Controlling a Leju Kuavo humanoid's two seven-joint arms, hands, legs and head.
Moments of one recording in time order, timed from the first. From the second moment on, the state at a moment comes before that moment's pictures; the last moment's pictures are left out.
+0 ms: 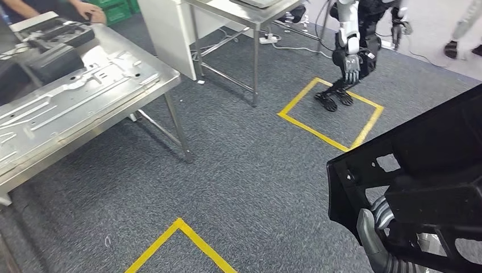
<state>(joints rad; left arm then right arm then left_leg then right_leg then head) -0.12 0.02 -1.14 -0.21 1.02 -0.02 -0.13 0.14 -0.46 0.38 -2.41 0.24 -0.58 -0.04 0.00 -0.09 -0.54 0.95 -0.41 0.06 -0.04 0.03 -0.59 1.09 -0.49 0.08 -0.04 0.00</state>
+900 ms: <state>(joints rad) -0.12 0.04 -1.14 -0.21 1.02 -0.03 -0.15 0.07 -0.44 0.44 -2.40 0.27 -0.59 -0.02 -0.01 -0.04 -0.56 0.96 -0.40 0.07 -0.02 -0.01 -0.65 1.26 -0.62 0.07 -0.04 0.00</state>
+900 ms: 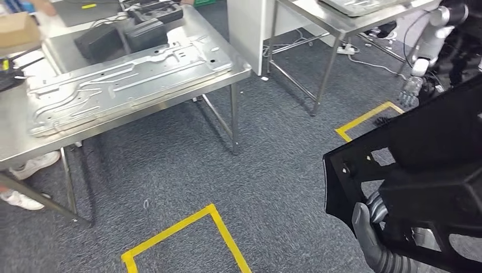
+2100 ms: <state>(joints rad) -0.12 0.04 -1.14 -0.21 1.02 -0.03 -0.13 0.07 -0.44 0.45 -2.38 0.28 -0.59 -0.03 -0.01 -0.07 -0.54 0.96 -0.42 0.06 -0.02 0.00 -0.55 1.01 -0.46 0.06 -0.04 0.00</state>
